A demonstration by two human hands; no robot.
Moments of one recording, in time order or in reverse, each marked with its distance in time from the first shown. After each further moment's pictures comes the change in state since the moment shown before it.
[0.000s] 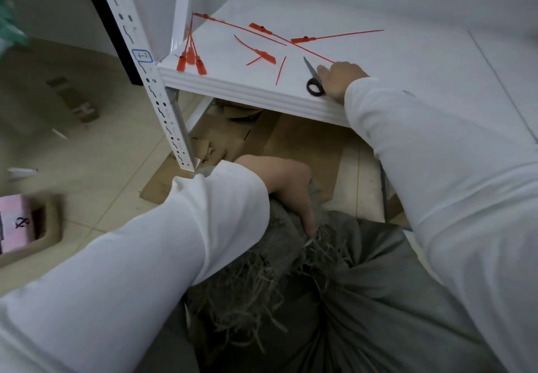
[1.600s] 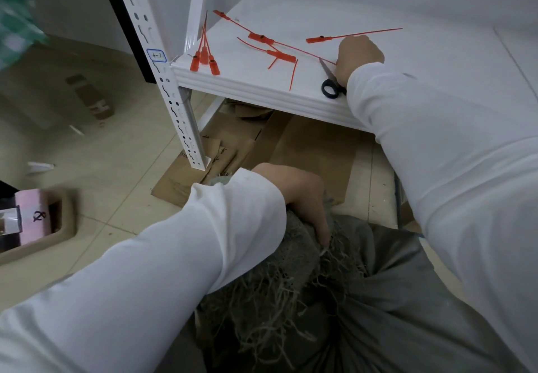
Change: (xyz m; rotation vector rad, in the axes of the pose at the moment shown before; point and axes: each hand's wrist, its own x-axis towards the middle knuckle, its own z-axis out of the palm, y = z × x) left_hand 0.018 -0.004 0.008 0.029 -0.027 -0.026; right_hand 0.016 -0.024 -0.011 -0.117 0.208 -0.007
